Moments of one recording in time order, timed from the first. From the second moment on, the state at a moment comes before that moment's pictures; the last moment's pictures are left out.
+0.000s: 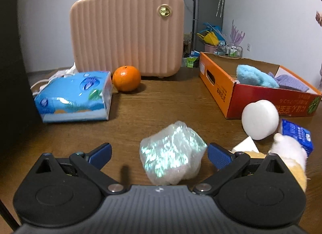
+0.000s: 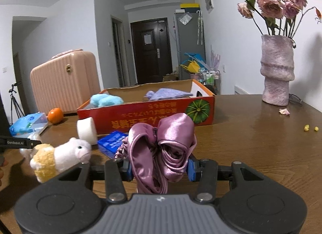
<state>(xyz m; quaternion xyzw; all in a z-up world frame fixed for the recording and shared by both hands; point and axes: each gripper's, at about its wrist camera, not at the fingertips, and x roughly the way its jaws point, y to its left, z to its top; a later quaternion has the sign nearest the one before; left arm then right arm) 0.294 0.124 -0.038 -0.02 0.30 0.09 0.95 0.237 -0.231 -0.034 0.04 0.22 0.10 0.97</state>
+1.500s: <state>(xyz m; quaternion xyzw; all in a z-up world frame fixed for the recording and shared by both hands) 0.236 0.117 -0.007 -0.03 0.22 0.06 0.97 0.228 -0.229 -0.032 0.02 0.19 0.12 0.97</state>
